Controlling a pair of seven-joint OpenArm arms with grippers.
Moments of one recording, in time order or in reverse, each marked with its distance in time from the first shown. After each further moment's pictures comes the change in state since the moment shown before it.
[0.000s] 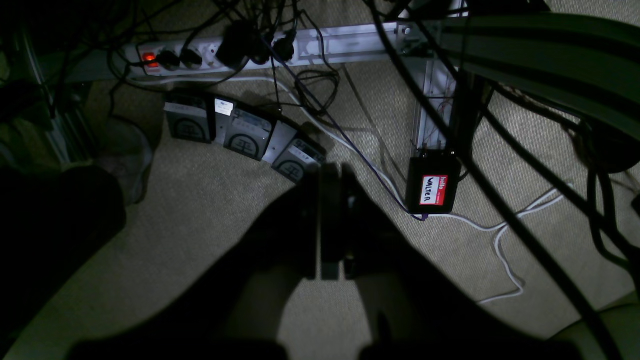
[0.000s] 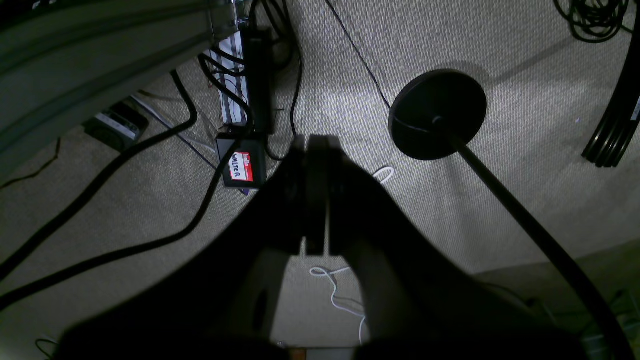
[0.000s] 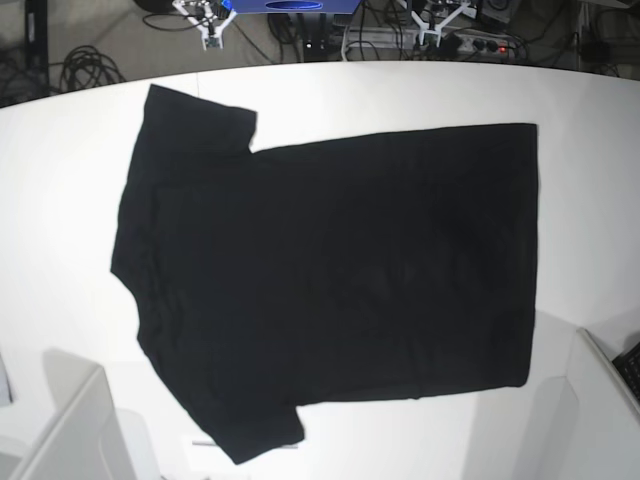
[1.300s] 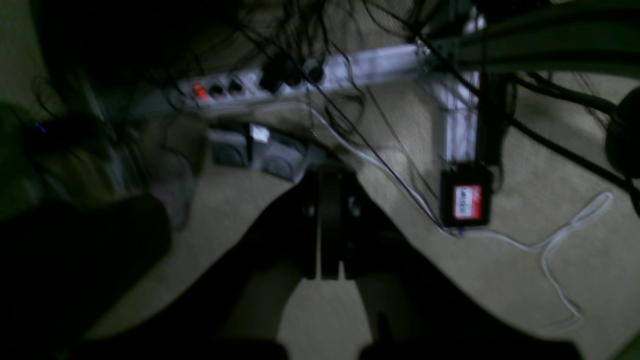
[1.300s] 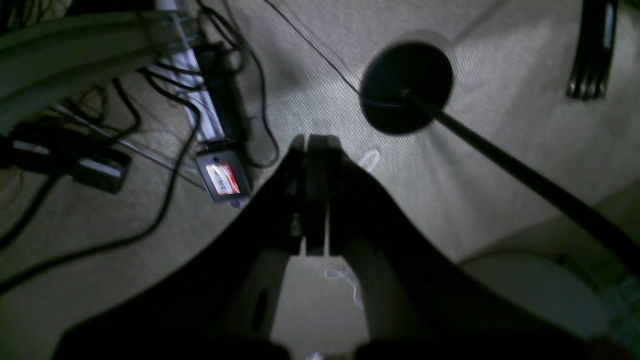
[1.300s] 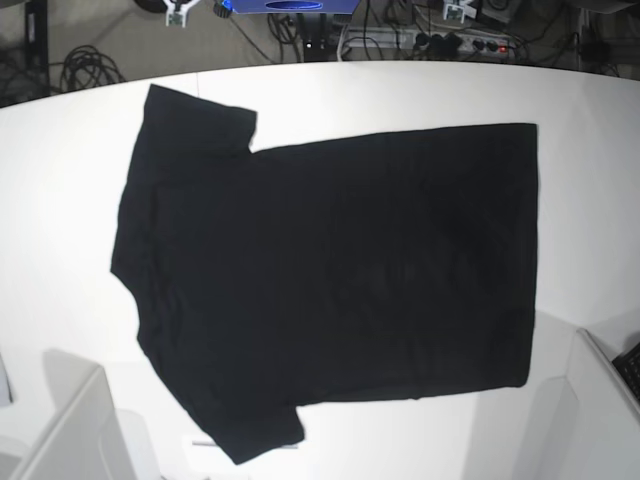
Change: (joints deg) left arm 22.7 -6.0 -0.2 34.1 0.0 0.0 0.0; right arm -18.0 0.6 13.3 27.5 1.6 0.0 -7.0
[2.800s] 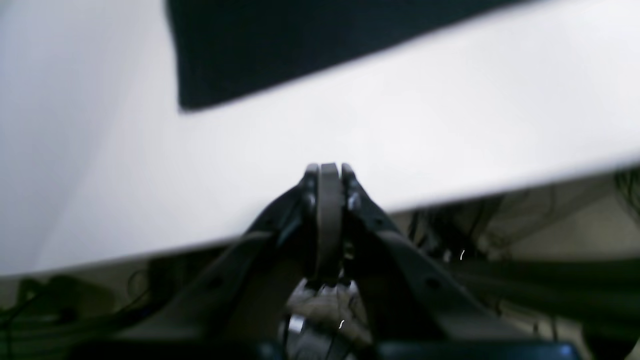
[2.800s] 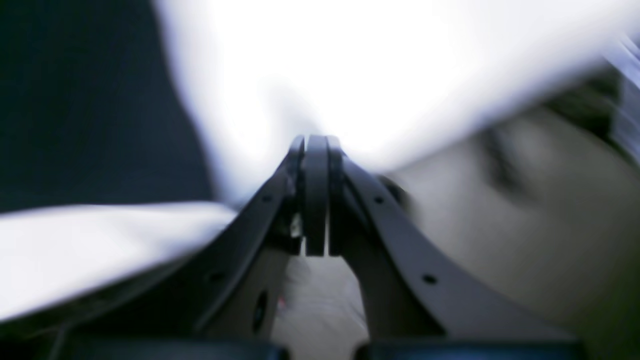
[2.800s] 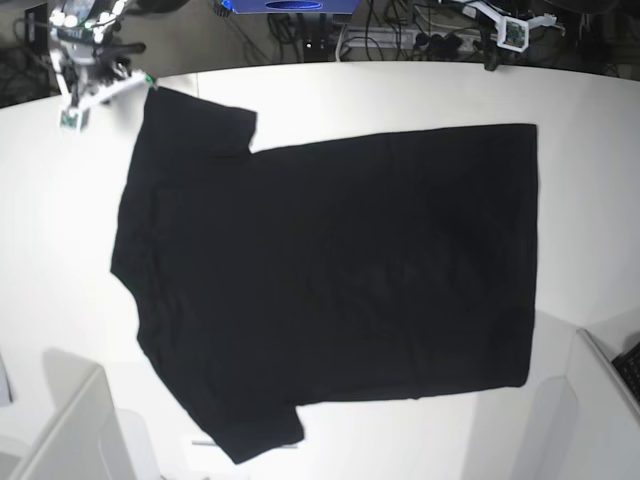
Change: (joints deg) left arm 27.9 -6.3 -8.5 63.6 -10.8 0.0 1.3; right arm -5.9 -6.8 21.5 81.5 14.9 16.0 -51.5
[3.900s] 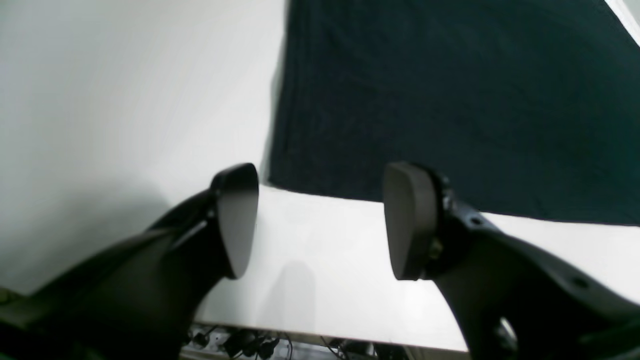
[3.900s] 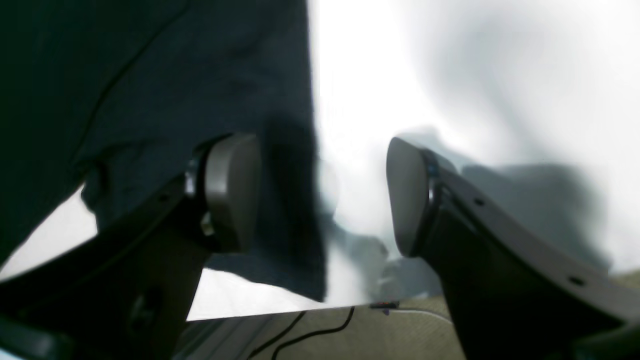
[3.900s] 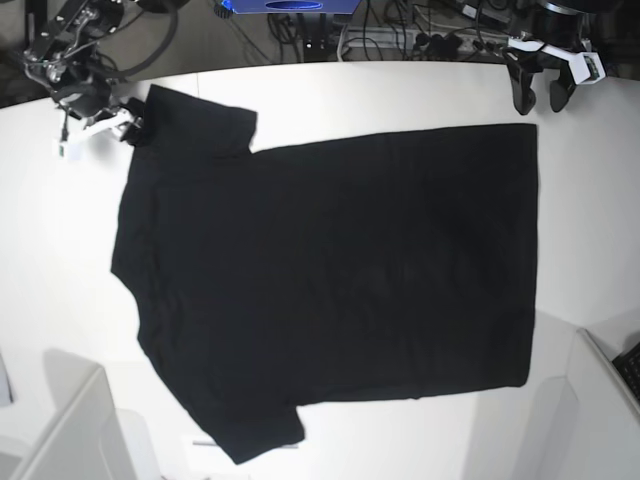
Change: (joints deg) left arm -5.4 -0.7 -13.4 -4.7 -27.1 -15.1 0.3; right arm 14.4 2.9 8.2 -20.0 17.2 8.7 -15.4
